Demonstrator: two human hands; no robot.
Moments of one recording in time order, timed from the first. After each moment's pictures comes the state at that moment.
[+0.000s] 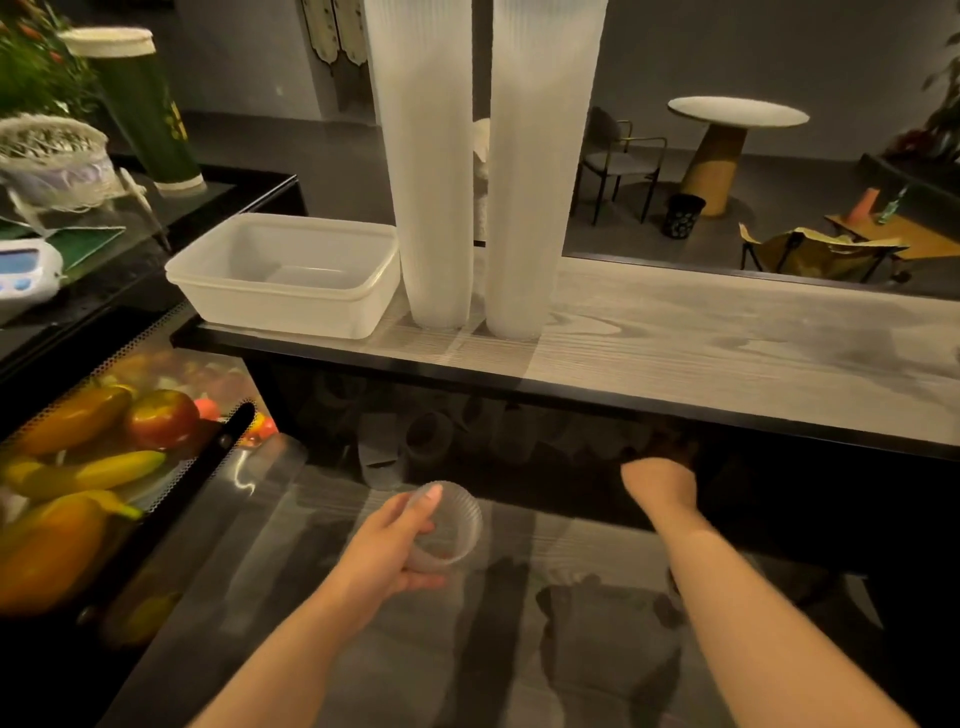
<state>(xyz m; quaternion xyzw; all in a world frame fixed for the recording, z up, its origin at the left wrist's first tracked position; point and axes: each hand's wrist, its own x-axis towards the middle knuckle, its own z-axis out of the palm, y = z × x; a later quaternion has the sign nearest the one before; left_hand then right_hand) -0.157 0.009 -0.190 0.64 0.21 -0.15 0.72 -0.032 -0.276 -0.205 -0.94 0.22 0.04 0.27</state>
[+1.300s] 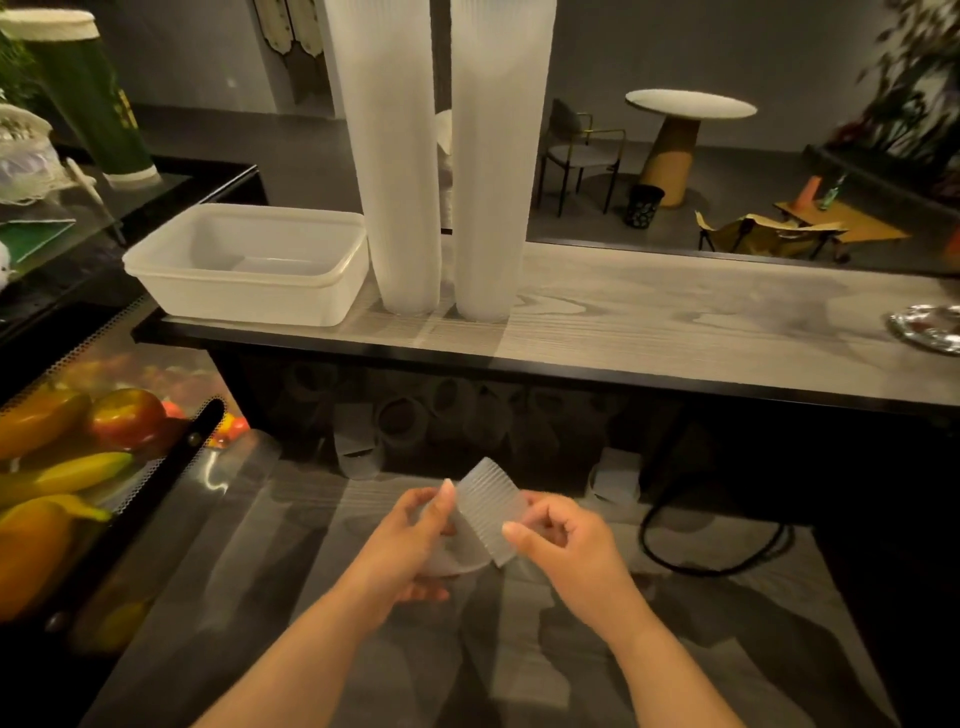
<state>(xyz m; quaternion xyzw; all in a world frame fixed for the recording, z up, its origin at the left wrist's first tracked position) -0.174 -0.022 -0.177 0.68 0.20 -0.21 0.67 -0.176 -0.218 -0.187 -0.81 -0.02 0.07 0.58</state>
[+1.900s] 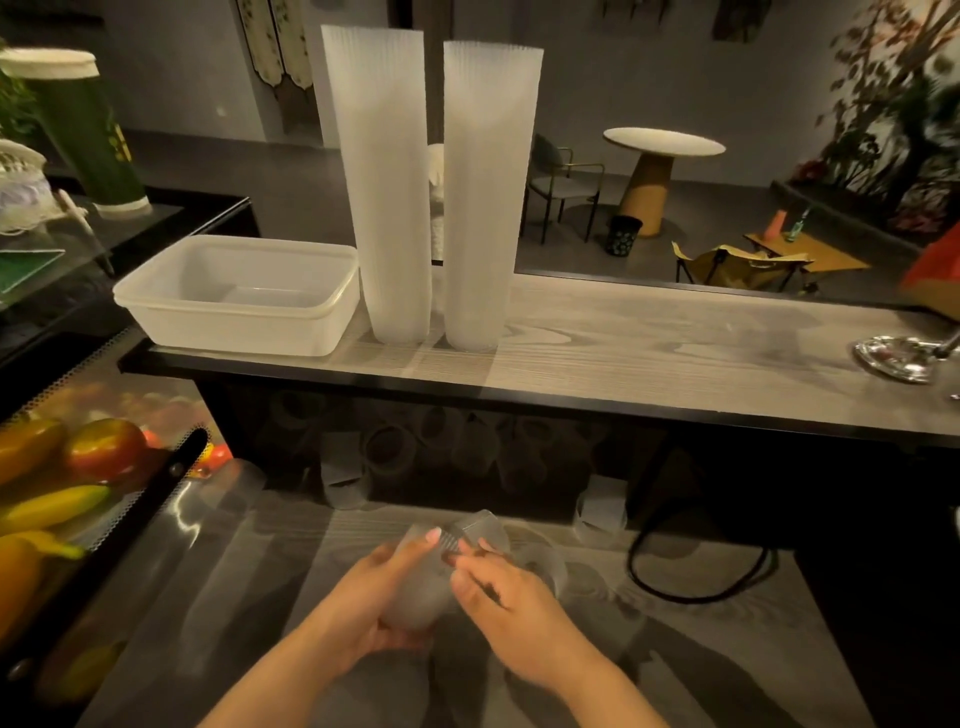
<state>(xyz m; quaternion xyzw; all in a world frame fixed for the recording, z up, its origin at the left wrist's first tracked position) -0.169 -0.004 -0.188 0.61 0.25 -0.26 0.70 -0.184 -0.185 -0.189 -0.86 -0.10 0.19 0.45</state>
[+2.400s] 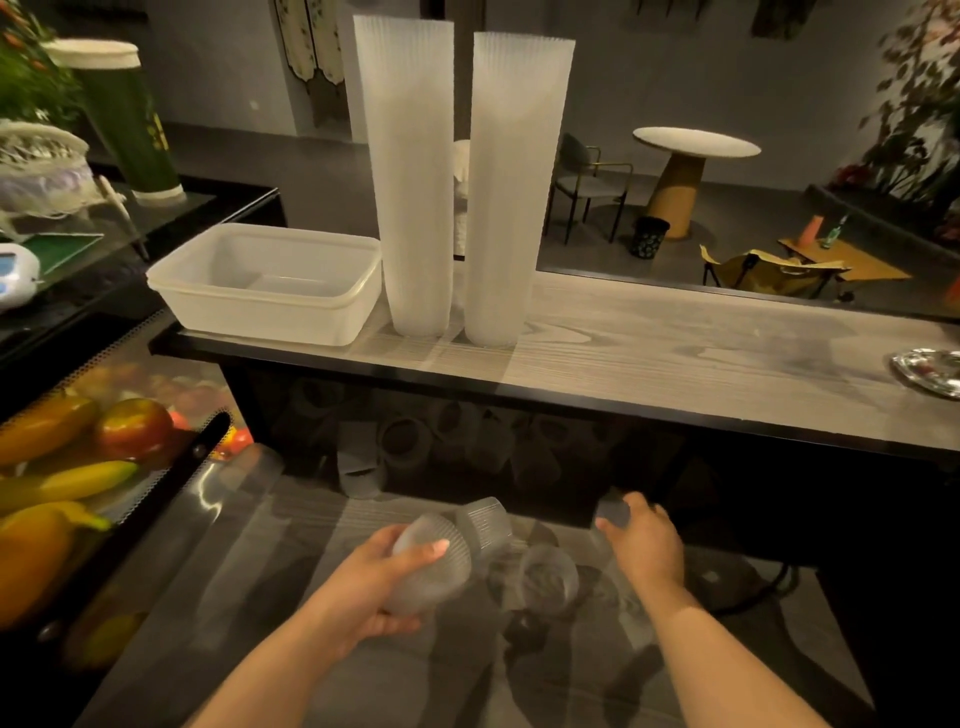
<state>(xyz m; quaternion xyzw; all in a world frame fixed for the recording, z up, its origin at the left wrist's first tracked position) -0.172 0.012 -0.196 0.64 0.21 -0.26 0.69 -0.089 -0.306 -0.268 -0.97 0.18 0.01 0.17</state>
